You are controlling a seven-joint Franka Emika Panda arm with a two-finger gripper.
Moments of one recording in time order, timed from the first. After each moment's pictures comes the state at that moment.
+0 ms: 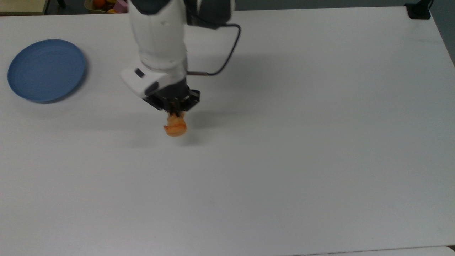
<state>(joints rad) 0.17 0.49 -0.15 -1.44 0.03 2.03 -0.02</state>
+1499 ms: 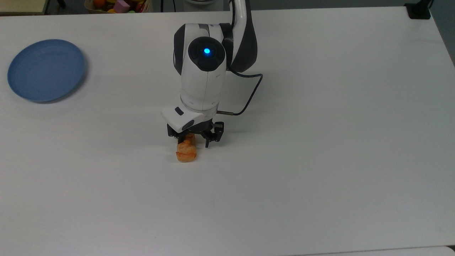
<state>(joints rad) 0.22 0.66 -0.13 -1.44 -0.11 2.23 0.16</state>
